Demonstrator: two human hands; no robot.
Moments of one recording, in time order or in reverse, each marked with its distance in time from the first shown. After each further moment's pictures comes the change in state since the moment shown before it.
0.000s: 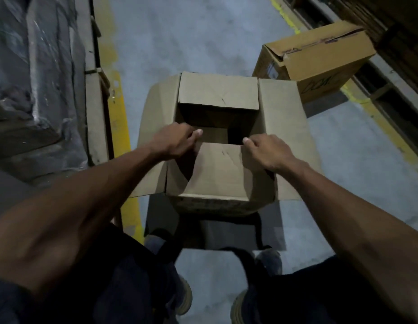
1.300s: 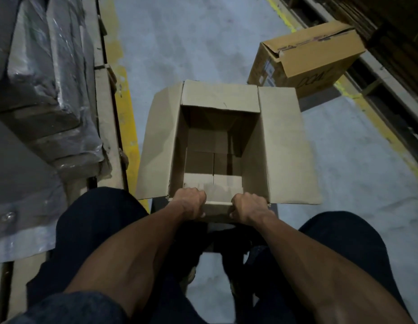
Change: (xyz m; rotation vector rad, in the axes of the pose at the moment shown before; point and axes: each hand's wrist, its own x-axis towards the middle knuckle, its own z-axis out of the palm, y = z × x) left_hand -0.138 0.041 0.107 0.263 -0.545 -0.076; right_hand -0.134 -0.021 0.099 -0.339 -0.435 0.073
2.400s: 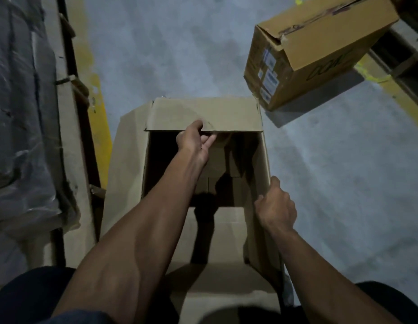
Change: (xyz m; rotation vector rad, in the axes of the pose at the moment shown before) left_hand 0.214 0.004 -0.184 -2.338 0.572 -0.381; right_hand 0.125 0.079 -0.052 0.614 0.365 0.519
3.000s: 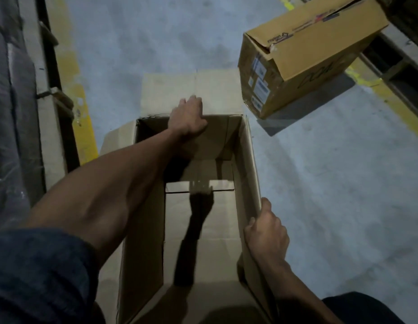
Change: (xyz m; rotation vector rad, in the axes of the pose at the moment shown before) left_hand 0.070 0.050 0.065 1.848 -0.211 0.814; right_hand 0.001 -0.007 -0.001 -0.010 -0.012 0.023
